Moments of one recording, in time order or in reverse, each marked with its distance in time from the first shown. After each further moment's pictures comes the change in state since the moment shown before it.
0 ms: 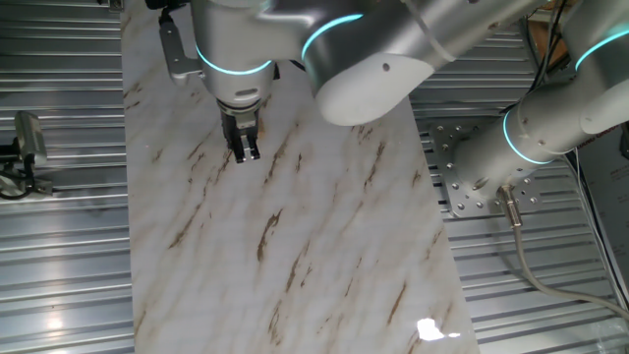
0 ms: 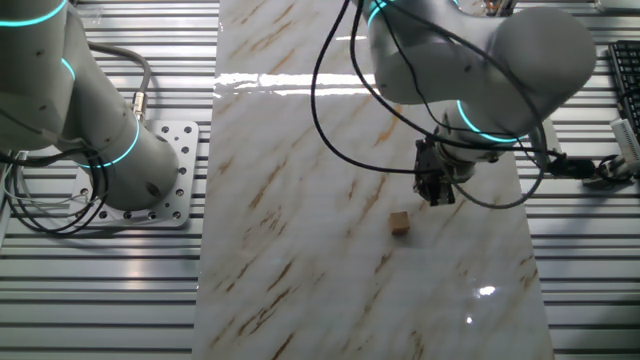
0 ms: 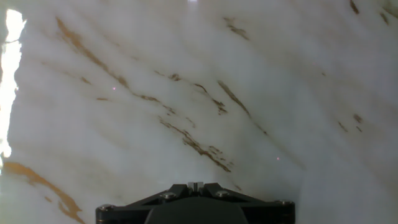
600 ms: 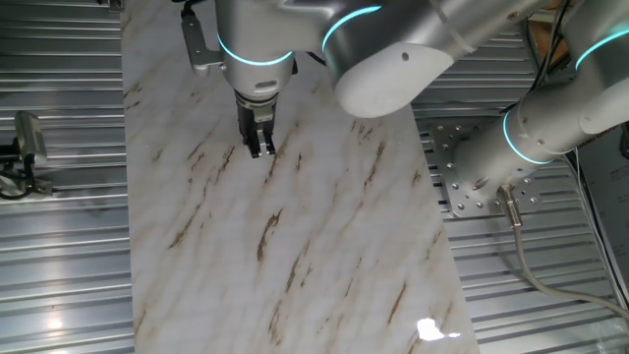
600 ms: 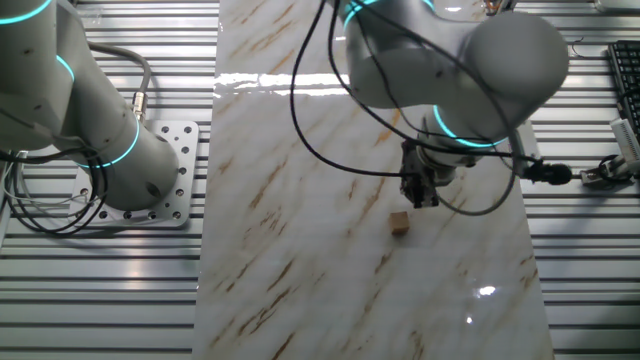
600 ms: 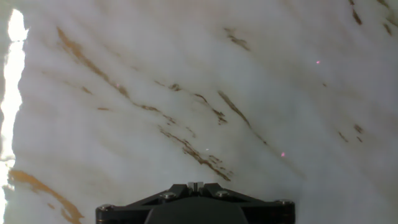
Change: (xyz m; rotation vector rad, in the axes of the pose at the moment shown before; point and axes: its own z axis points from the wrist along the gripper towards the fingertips) arm 0.028 -0.001 0.001 -0.010 -0.014 0.017
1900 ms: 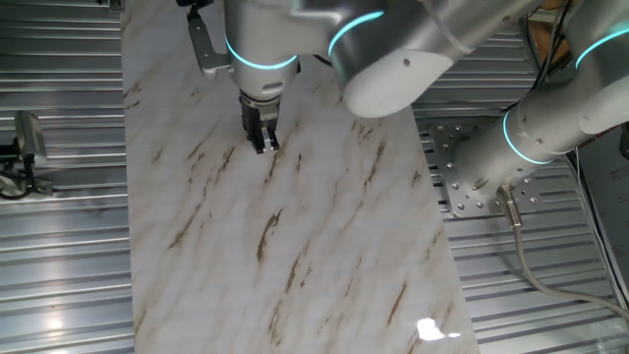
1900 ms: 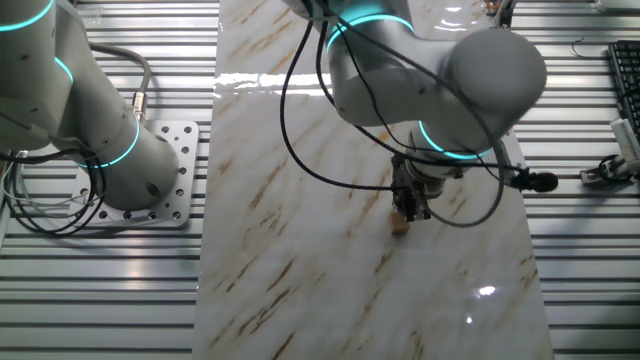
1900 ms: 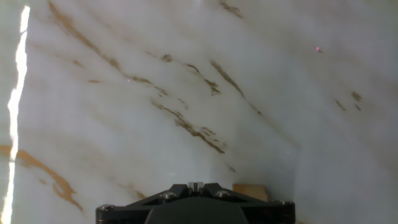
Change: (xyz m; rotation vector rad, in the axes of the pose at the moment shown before) arm 0.010 -0.020 0.018 0.068 0.003 -0.035
